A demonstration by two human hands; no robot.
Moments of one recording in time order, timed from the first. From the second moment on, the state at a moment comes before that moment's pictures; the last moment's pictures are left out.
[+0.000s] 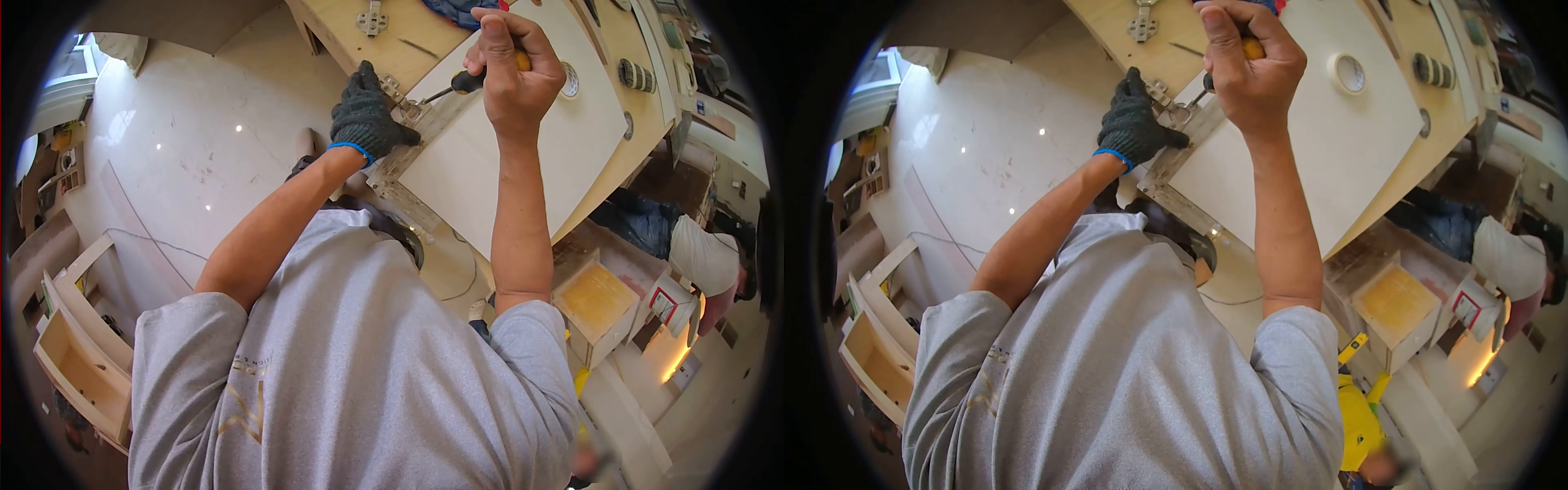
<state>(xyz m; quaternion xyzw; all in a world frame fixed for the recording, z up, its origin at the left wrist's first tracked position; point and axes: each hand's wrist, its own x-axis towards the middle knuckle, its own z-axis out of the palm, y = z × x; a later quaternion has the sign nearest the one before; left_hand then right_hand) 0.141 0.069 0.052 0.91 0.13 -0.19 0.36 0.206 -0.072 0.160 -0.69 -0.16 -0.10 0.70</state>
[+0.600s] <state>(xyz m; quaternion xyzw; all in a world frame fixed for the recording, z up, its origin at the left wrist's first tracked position) 0.141 0.069 0.050 0.91 0.13 -0.18 0.36 0.203 -0.077 0.161 -0.70 -0.22 -0.14 0.67</state>
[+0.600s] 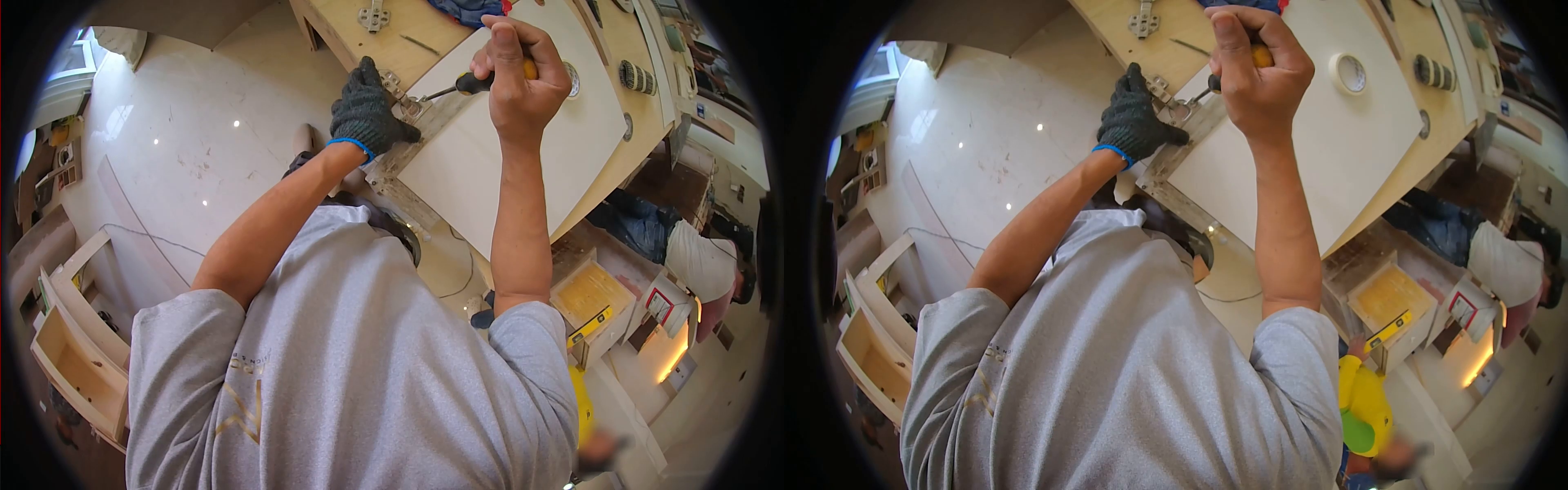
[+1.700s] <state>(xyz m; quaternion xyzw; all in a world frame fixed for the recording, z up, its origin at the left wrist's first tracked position) 0.140 0.067 0.053 0.92 0.12 -0.17 0.33 0.160 -0.105 0.214 -0.92 -0.33 0.00 0.18</state>
